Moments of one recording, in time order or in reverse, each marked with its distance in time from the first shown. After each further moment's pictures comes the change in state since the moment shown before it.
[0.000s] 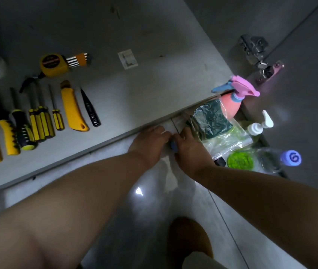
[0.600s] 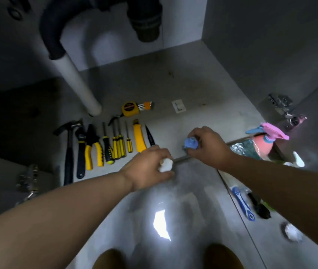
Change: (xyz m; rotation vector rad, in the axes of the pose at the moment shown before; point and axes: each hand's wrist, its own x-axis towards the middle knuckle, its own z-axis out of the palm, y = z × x) left_hand -0.133 -0.034 -0.140 -0.236 0.101 -0.157; right_hand 0.040 -0.079 -0.109 0.378 0.141 -0.137
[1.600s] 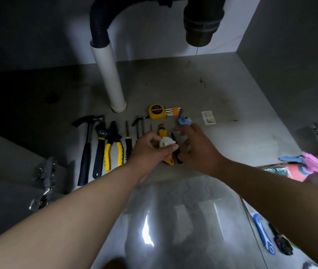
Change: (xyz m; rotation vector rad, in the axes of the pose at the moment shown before) left_hand 0.014 -0.053 -0.029 -1.124 0.464 -0.481; right_hand 0.063 -0.074 0.067 0.049 -0.046 -0.284
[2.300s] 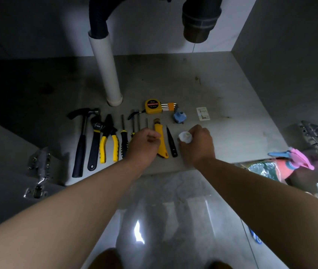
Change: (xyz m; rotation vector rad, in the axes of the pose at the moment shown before) left_hand -0.006 -0.001 -0.001 0.321 0.097 0.047; right_hand -0.006 0.008 0.014 -0.068 0.253 0.504
